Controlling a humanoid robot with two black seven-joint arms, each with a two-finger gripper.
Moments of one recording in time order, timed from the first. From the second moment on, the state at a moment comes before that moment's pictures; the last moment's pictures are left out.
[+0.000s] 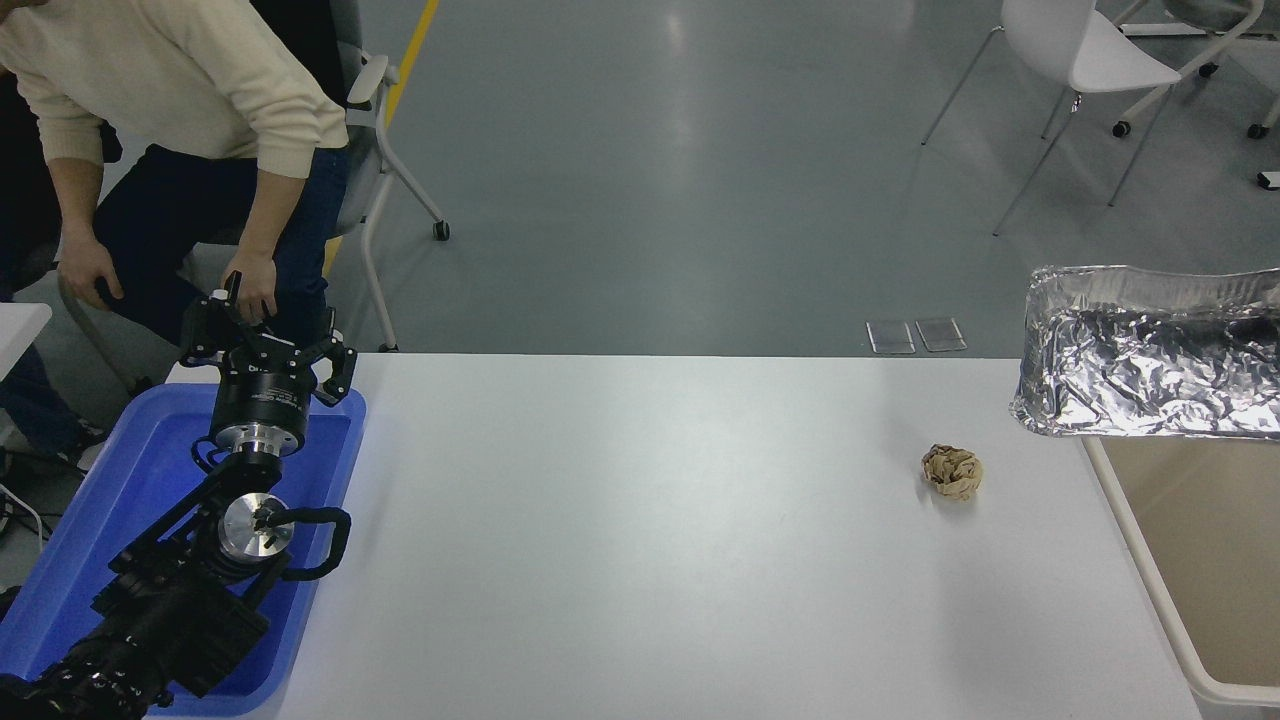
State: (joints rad) left arm -0.56 0.20 -1.03 -0.55 0.04 -0.40 -0.55; right arm 2.45 -0.76 -1.78 1.50 -0.52 0.35 0.08
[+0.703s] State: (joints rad) left arm -0.56 0.20 -1.04 -0.55 0.04 -0.40 -0.55; right arm 1.28 -0.96 -0.94 0.54 -0.61 0.33 0.10
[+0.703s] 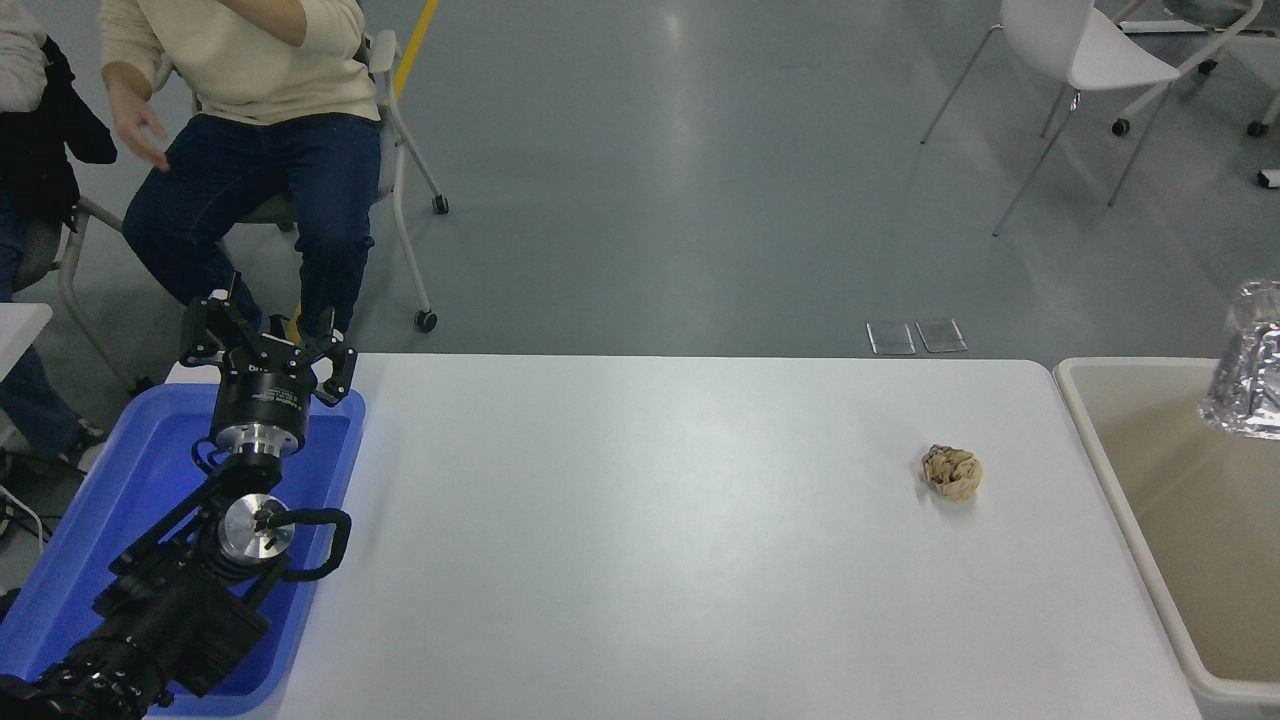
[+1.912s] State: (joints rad) left arm -0.56 0.19 -1.04 -0.55 0.04 -0.40 -0.55; right arm 0.74 -0.69 -0.36 0.33 -0.31 0.16 0.01
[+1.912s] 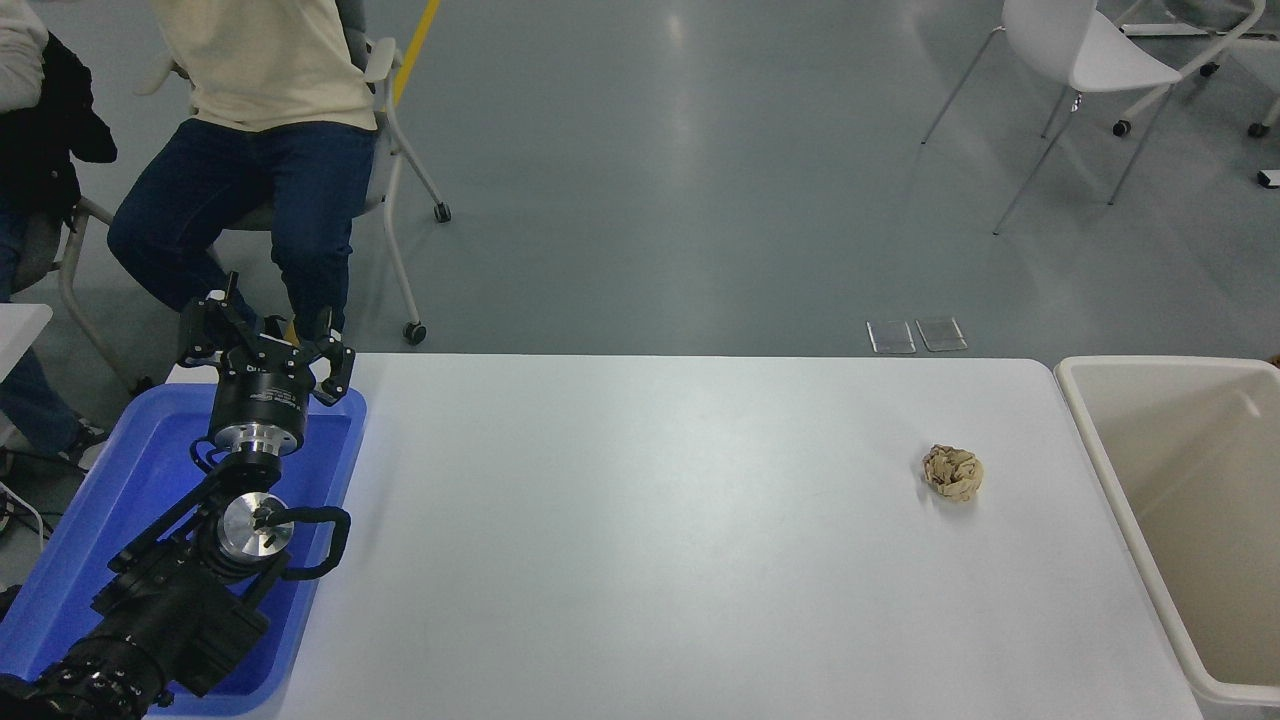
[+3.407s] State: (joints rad) left arm -0.56 0.20 -1.04 -0.55 0.04 -0.40 -0.55; right arm 2.53 -0.22 -1.25 1.68 -0.02 0.70 0.00
